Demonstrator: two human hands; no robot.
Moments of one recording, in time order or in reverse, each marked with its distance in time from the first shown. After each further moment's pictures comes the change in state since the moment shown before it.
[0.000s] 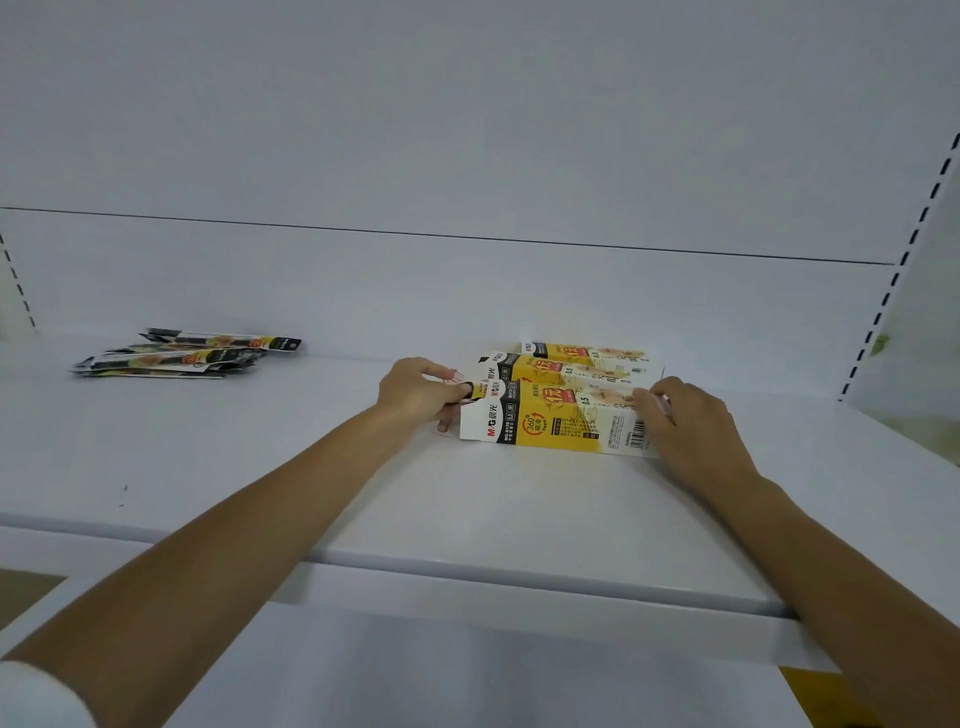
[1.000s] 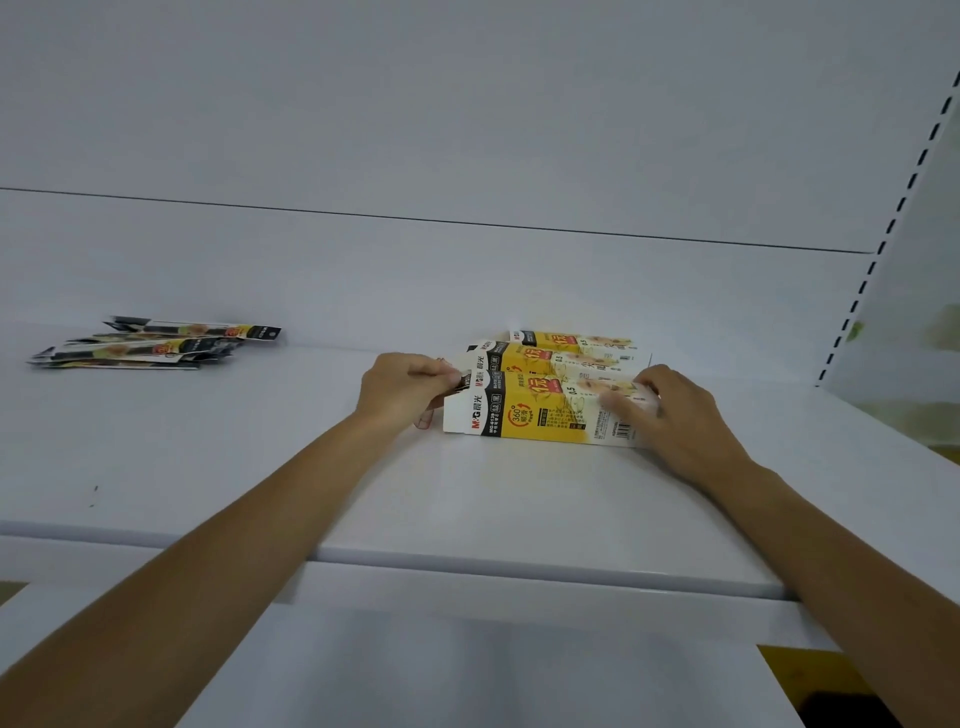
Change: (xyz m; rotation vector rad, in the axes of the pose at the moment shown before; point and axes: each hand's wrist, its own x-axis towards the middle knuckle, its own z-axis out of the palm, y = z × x) left_hand -0.015 -0.004 -0.005 0.103 -0.046 0.148; right_hand -0.003 0.000 -0.005 0.059 -0.094 -0.039
